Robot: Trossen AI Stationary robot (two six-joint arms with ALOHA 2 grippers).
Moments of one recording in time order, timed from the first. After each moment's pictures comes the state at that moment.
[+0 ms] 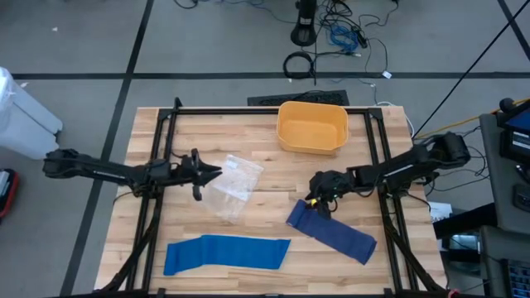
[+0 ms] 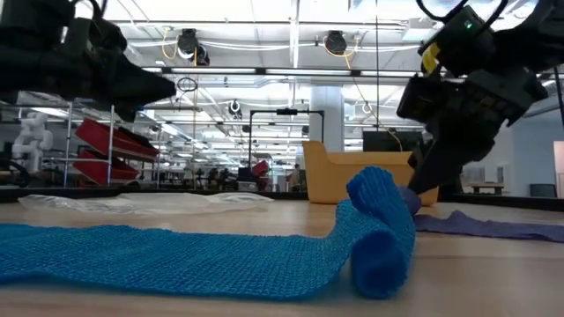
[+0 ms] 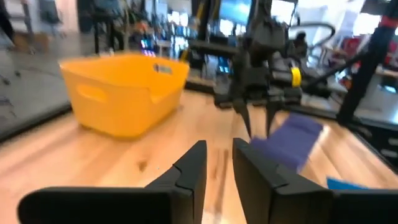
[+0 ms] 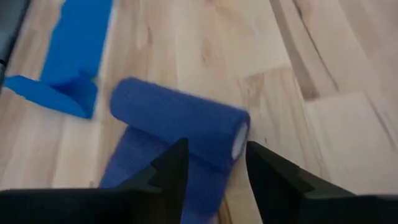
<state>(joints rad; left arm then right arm) -0.02 0.71 0.01 0.65 -0.15 -0.18 0.09 1.39 0.39 0.25 -0.13 0.42</state>
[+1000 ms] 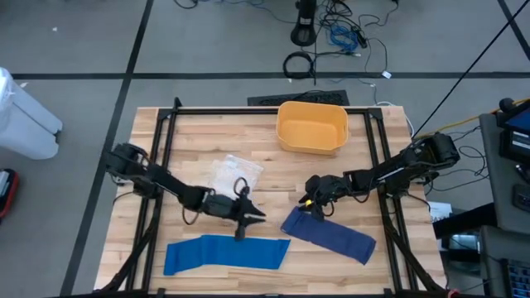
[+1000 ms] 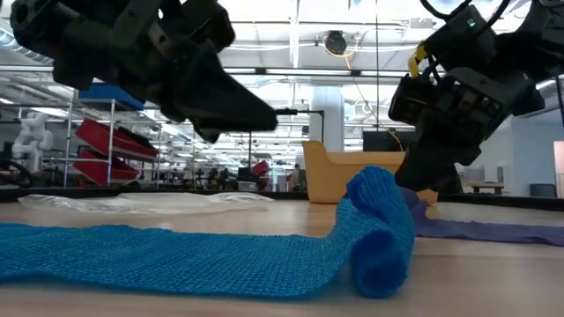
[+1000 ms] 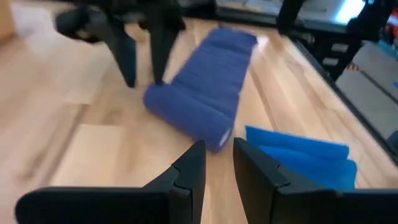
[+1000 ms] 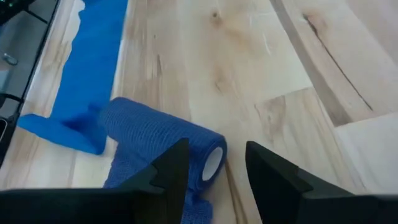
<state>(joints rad) -0.33 1.74 0.65 0.73 -0.15 -0.23 0.14 1.49 0.39 0.46 -0.08 0.52</state>
